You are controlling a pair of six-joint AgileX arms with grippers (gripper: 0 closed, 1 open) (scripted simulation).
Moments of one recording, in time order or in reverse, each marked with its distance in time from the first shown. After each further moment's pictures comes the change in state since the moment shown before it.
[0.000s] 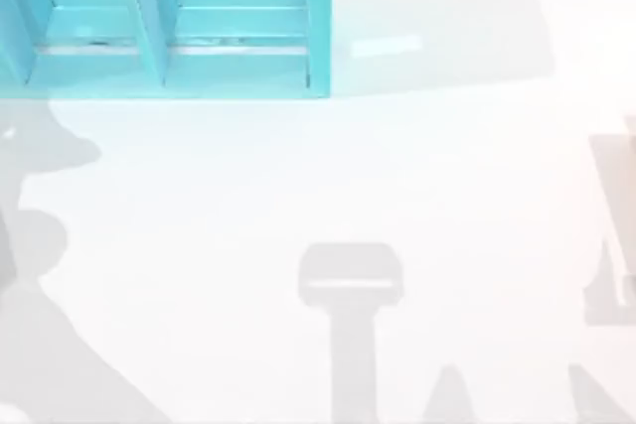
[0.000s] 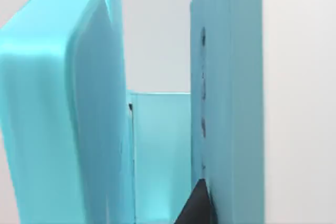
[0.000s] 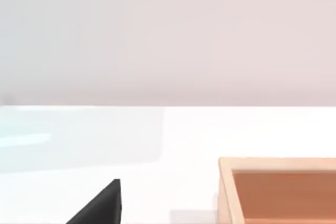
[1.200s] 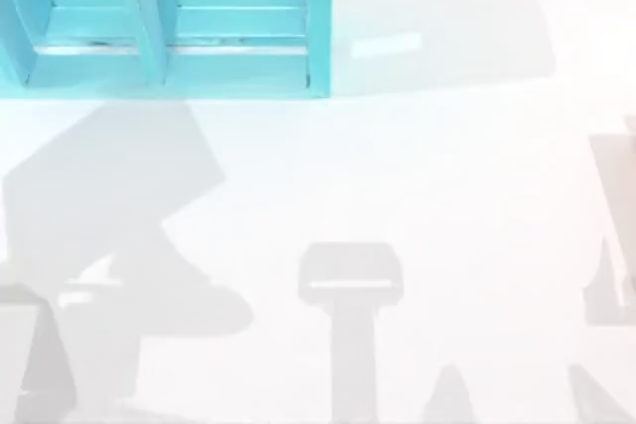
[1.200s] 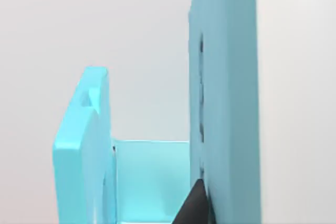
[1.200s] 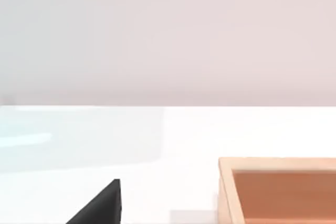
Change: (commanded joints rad) left arm 0.116 -0.643 -0.267 -0.343 0.098 -0.027; right arm 0.000 0.000 0.000 0.000 0.000 0.000
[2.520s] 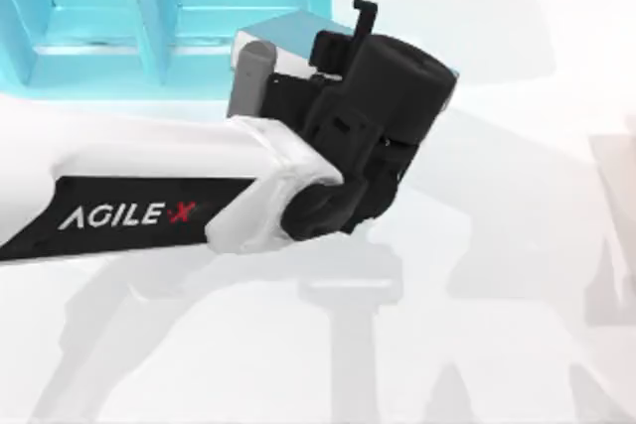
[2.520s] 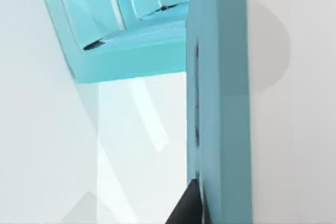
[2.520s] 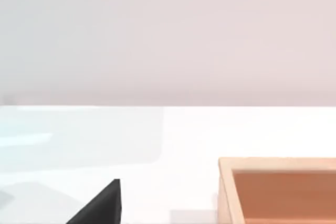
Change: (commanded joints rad) left arm -1.503 0.453 0.230 -0.243 -1.491 -1.781; right arm 0.000 0.000 0.000 0.000 0.000 0.000
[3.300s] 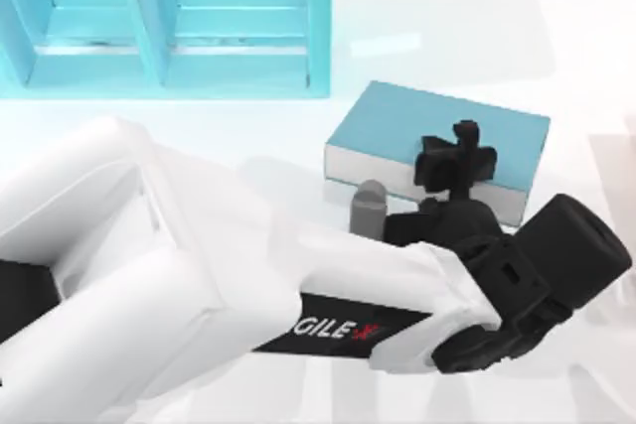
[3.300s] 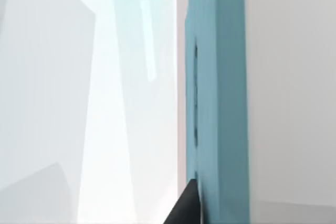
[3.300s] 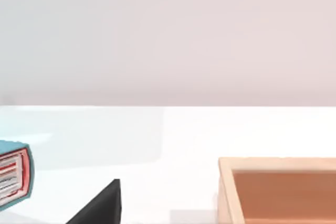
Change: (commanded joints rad) left arm -0.280 0.260 0.143 -0.018 -0.362 -0.450; right arm 0.000 0.000 0.000 0.000 0.000 0.000
